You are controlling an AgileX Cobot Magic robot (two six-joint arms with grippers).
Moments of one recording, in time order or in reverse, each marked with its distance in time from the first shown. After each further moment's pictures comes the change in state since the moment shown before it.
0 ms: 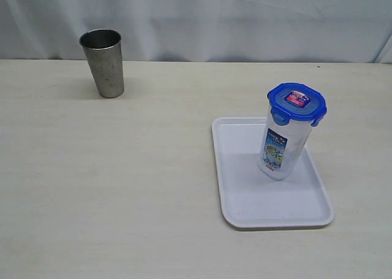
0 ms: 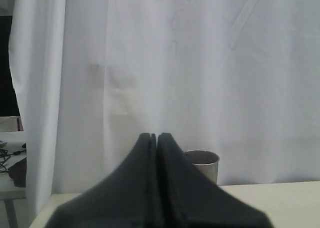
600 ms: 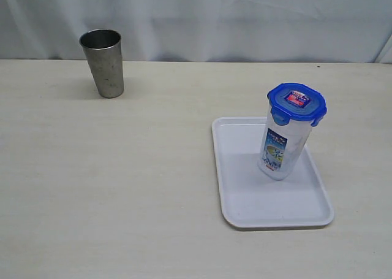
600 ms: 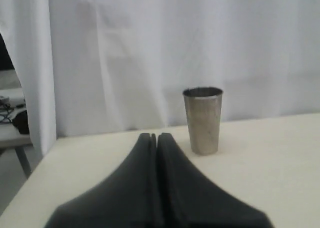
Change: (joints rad) left arm 0.000 0.000 0.128 -0.112 0.044 0.174; right arm 0.000 0.000 0.000 0.000 0.000 0.000
